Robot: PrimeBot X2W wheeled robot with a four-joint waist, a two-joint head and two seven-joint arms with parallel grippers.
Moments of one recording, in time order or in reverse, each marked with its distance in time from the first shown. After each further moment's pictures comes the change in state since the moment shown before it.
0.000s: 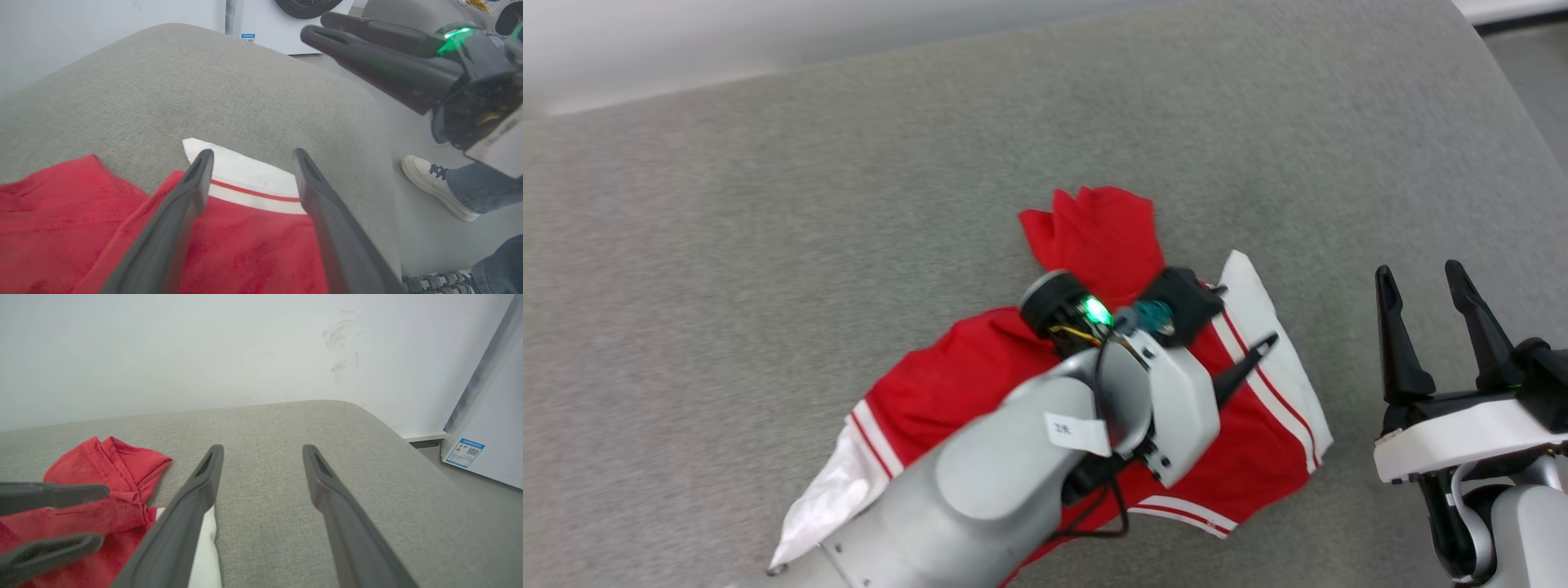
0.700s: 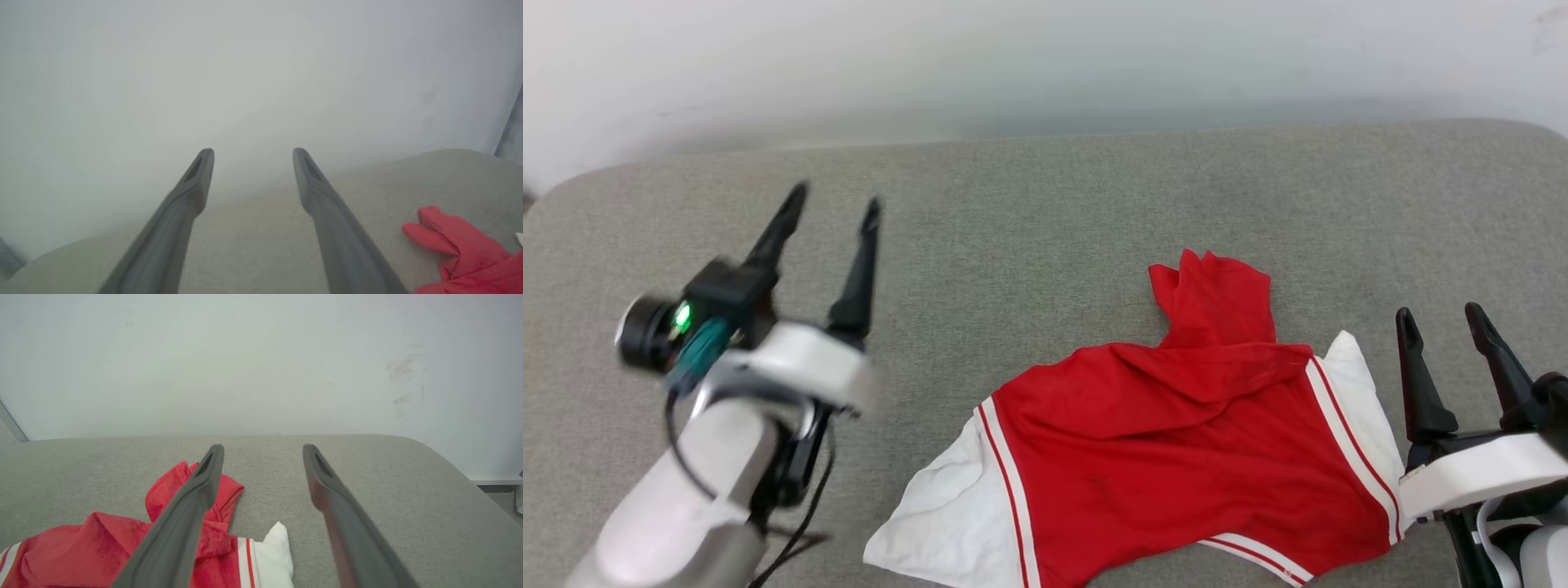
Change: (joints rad) left arm 0.294 0.465 0.424 -0.345 0.014 0.326 -0.297; right arm 0.093 -0.034 -0.024 -0.059 0.018 0.000 0.064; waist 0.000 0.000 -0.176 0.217
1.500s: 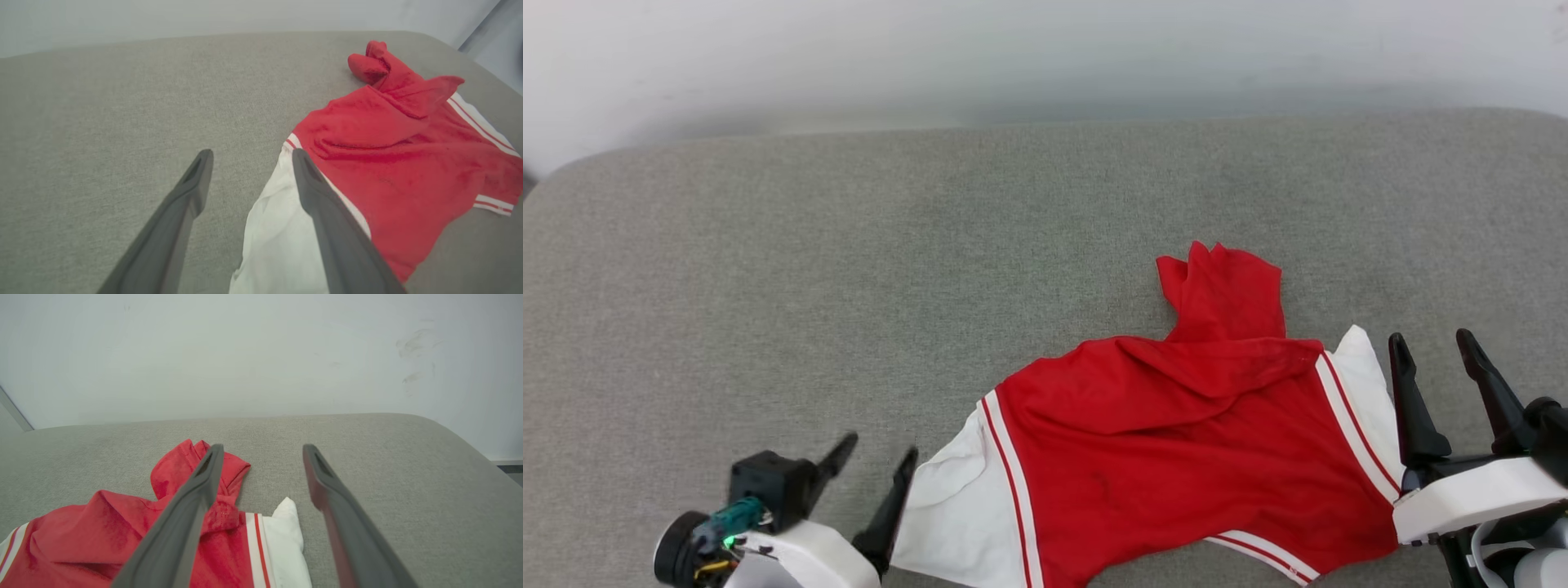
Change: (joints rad) left arm 0.481 0.094 0.039 -0.338 -0.076 0.008 0.278; right arm 0.049 0.004 0.007 -0.005 0.018 0.000 -0.009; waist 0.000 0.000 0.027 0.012
